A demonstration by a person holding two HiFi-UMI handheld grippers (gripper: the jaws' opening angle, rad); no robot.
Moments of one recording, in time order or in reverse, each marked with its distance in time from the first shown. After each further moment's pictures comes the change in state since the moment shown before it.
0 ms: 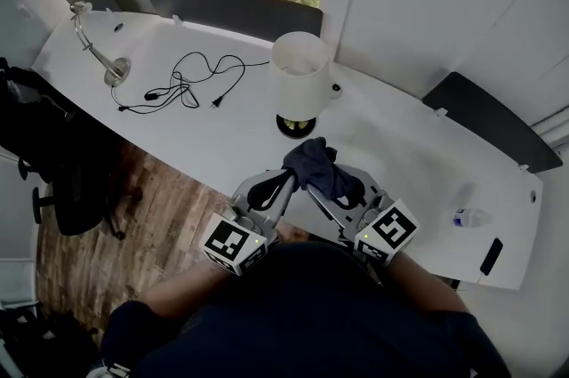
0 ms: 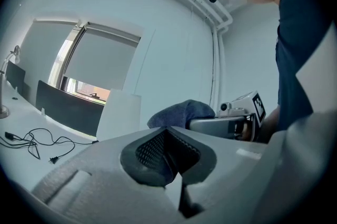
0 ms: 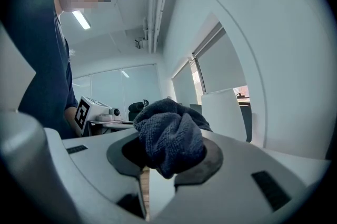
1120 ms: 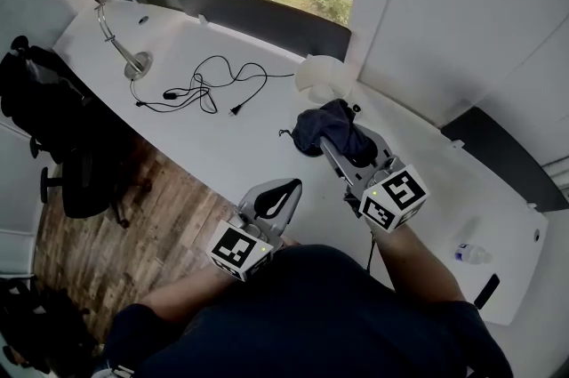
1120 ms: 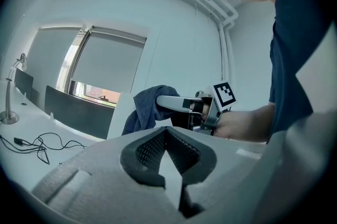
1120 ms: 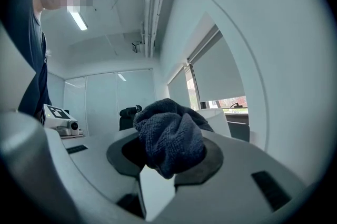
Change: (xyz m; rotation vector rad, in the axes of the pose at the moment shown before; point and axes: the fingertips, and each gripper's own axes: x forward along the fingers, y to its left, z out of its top) left arm 0.014 0.032 0.009 0.013 0.007 0.095; right arm 0.069 -0.098 0.053 -0.036 -0.056 -0.034
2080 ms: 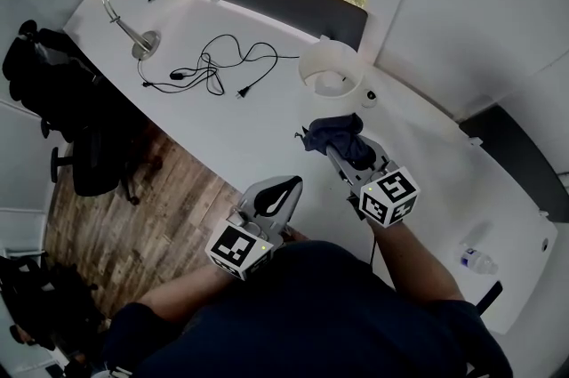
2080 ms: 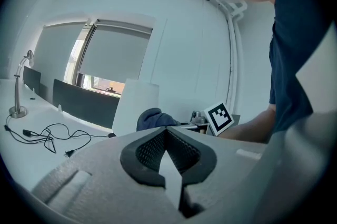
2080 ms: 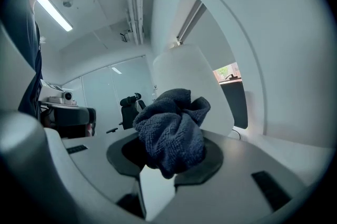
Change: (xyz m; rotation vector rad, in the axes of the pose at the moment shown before) left arm 0.009 0.007 -0.026 -0.016 0.086 0.071; right arm 0.001 -0.031 -0.115 0.145 0.166 0.012
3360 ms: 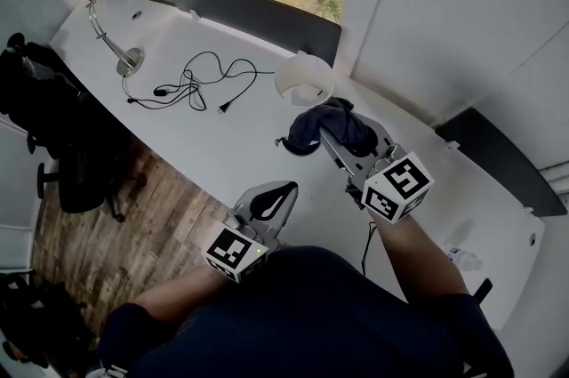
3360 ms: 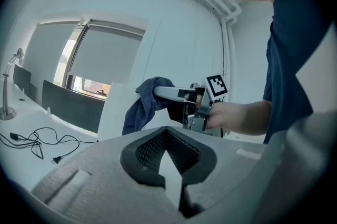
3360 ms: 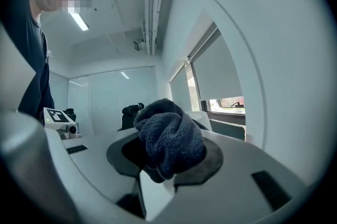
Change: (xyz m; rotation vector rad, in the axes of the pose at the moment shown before) left arm 0.018 -0.022 0.015 0.010 -0.037 -0.075; right arm -0.028 0.011 0.120 -0.155 -0.130 0.034
